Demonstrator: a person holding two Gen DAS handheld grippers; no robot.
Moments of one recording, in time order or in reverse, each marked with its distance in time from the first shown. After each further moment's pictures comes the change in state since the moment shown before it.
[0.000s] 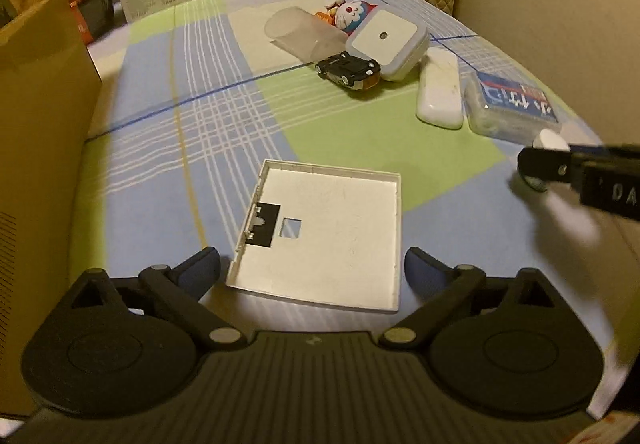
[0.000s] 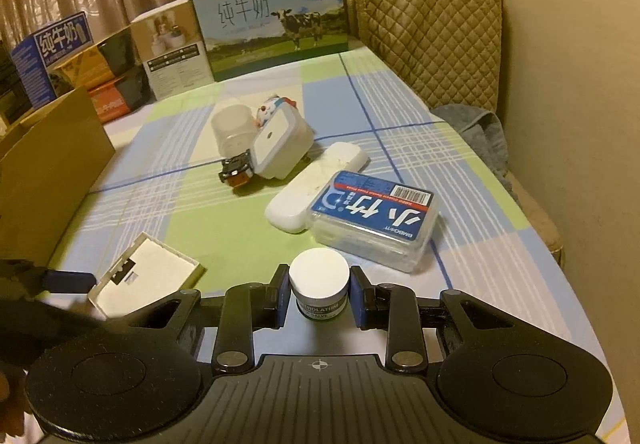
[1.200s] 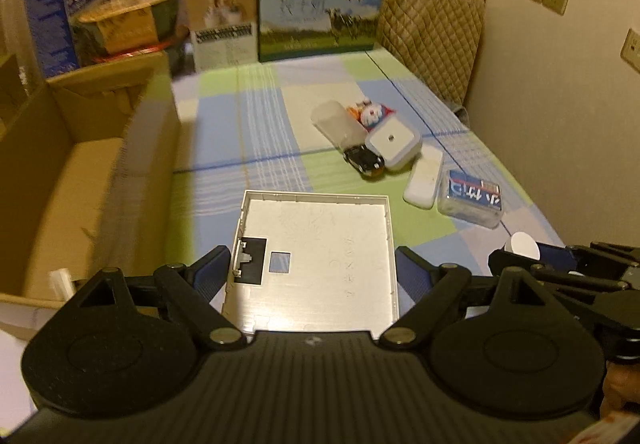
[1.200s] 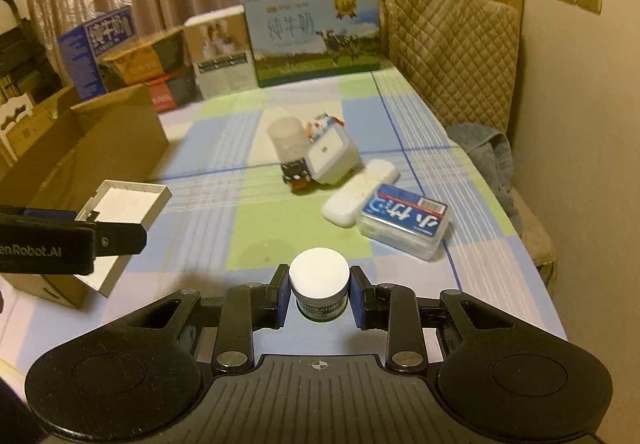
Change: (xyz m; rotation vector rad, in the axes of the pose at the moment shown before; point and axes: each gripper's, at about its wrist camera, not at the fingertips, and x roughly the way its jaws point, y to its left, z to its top) left arm -0.143 0.023 0.007 -0.166 -0.135 0.031; right arm -0.082 0.050 0.004 -0.081 0.002 0.033
